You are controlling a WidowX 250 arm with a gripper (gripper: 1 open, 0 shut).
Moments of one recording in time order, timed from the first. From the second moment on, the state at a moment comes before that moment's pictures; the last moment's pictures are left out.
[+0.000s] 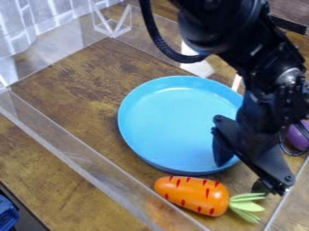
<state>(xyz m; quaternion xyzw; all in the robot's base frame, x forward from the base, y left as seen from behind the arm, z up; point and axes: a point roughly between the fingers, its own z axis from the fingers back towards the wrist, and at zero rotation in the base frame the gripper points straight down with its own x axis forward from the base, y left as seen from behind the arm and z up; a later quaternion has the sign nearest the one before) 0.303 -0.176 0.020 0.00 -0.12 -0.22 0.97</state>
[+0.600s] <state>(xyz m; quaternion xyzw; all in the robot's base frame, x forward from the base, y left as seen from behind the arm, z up) 0.308 -0.182 0.021 0.01 -0.11 -0.20 0.97</state>
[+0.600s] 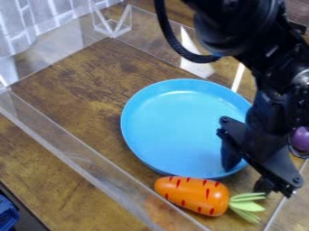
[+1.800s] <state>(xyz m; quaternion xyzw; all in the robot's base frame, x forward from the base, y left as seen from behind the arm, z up) 0.340 -0.175 0.026 0.02 -0.12 -0.25 0.96</state>
